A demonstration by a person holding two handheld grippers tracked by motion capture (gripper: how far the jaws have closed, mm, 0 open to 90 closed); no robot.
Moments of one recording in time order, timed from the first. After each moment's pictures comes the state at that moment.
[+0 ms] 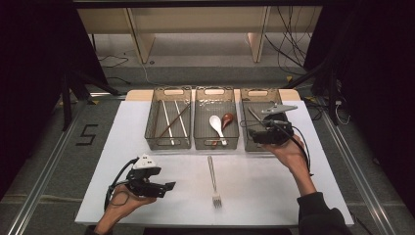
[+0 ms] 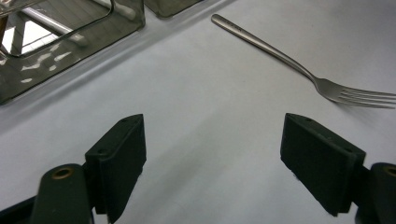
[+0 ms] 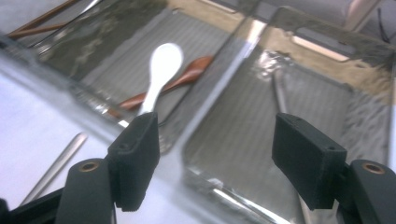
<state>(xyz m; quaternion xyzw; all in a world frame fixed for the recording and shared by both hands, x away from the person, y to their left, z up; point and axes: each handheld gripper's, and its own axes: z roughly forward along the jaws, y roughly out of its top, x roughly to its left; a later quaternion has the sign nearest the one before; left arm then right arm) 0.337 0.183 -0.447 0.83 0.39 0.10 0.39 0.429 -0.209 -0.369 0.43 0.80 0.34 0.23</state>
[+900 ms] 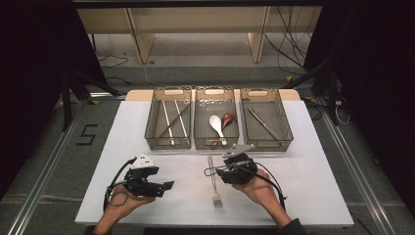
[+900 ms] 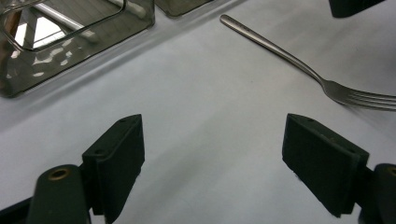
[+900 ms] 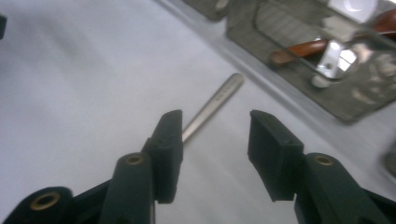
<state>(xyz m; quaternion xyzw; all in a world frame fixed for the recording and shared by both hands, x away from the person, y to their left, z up) 0.337 0.188 -0.449 0.83 0.40 0.10 0.39 0.365 -0.122 -0.439 0.33 0.87 0.34 0.13</state>
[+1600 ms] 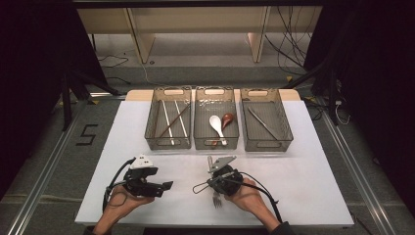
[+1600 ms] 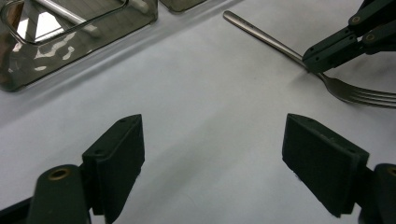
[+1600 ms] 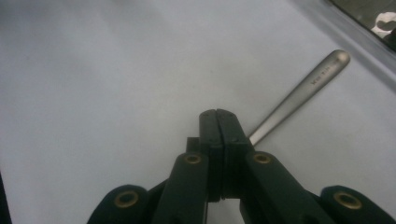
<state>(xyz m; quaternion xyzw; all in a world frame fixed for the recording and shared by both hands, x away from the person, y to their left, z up) 0.337 0.190 -0.450 0.83 0.40 0.10 0.38 0.356 -0.093 -0.473 0.27 0.91 0.31 0.08</state>
